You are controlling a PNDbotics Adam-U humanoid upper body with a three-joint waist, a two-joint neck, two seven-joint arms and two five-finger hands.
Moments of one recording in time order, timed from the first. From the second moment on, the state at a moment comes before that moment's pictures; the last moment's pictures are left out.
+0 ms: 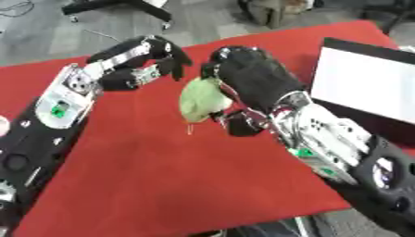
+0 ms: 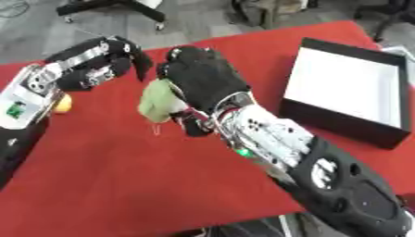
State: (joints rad) left arm -0.89 0.29 -0.35 -1.19 0.06 -0.51 -0.61; right arm -0.64 -0.40 0.64 -1.99 1.23 0.39 0.47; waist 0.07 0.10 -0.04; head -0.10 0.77
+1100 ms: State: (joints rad) left arm -0.54 0.62 0.17 -1.41 0.41 -0.37 -0.75; right arm -0.40 -0.72 0.18 -1.84 1.35 0.88 0.25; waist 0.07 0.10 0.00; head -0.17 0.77
